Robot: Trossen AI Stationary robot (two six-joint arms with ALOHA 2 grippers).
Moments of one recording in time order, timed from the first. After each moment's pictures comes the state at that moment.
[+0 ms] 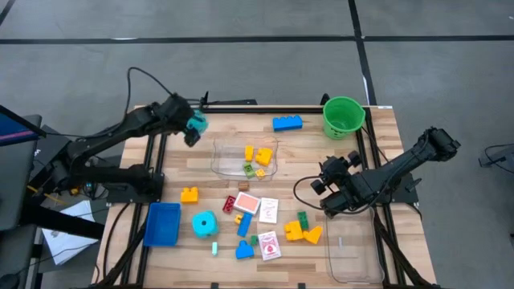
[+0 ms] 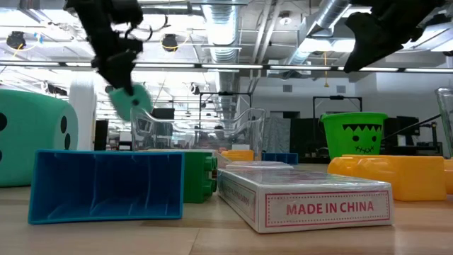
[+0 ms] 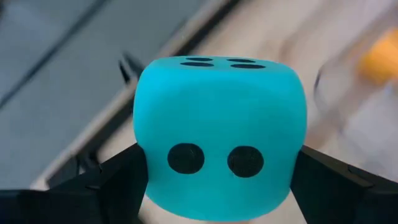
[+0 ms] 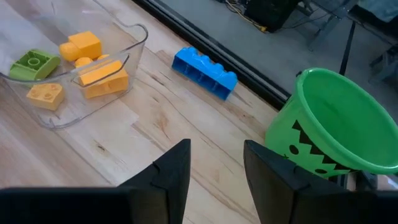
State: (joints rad) left arm 0.67 1.06 0.94 -0.81 -0.29 0.02; right arm 0.49 1.35 0.99 -1.30 1.03 1.32
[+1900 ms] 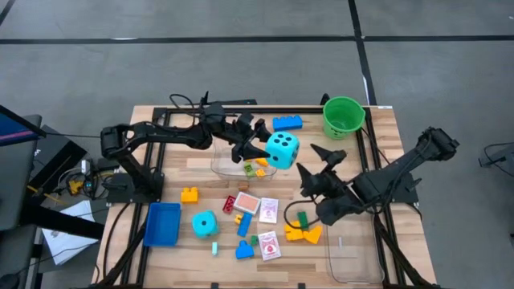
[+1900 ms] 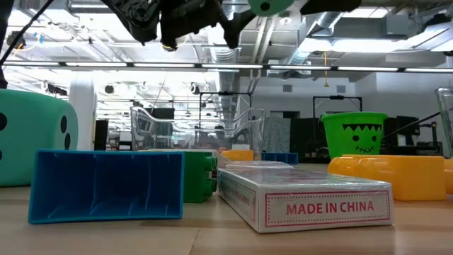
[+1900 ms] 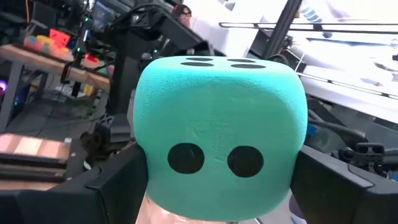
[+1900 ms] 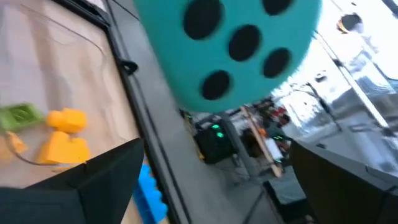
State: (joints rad) left arm 0.31 1.65 1.04 0.86 0.71 -0.53; right arm 0.54 1.36 1.10 -0.59 1.43 -0.10
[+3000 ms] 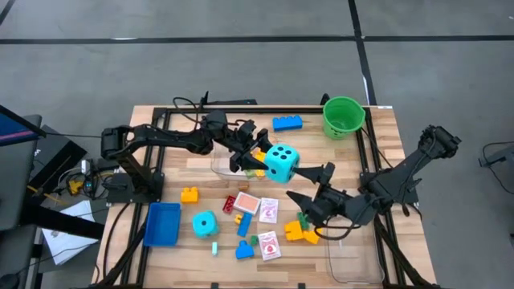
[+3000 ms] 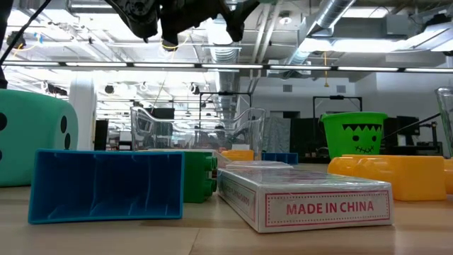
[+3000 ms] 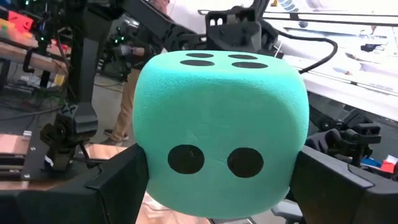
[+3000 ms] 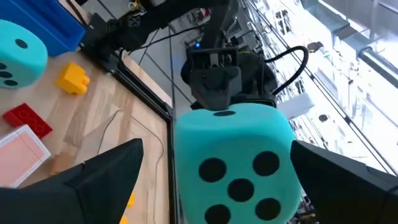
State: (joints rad) left arm 0.24 1.65 1.03 0.85 0.76 -0.53; right arm 0.65 1.32 1.10 -0.01 1.11 -0.82
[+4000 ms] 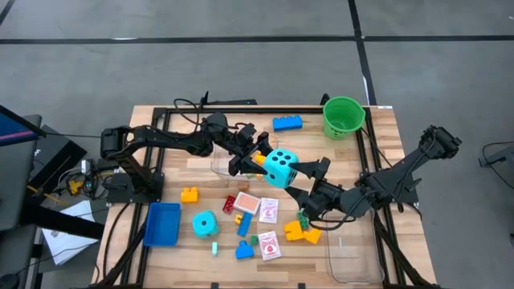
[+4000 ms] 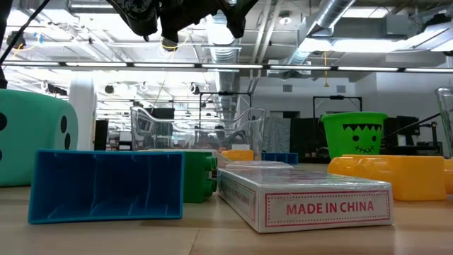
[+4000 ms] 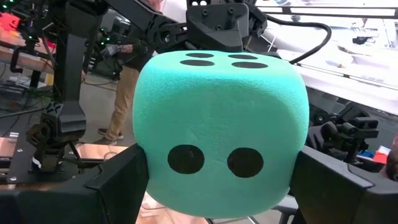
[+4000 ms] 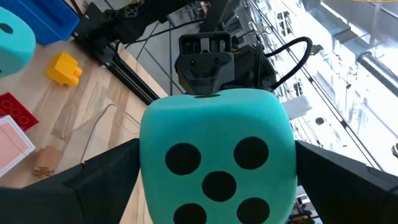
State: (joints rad) left arm 0.21 1.65 1.03 0.85 0.77 -0.51; right arm 0.57 1.32 1.10 0.01 1.05 -0.89
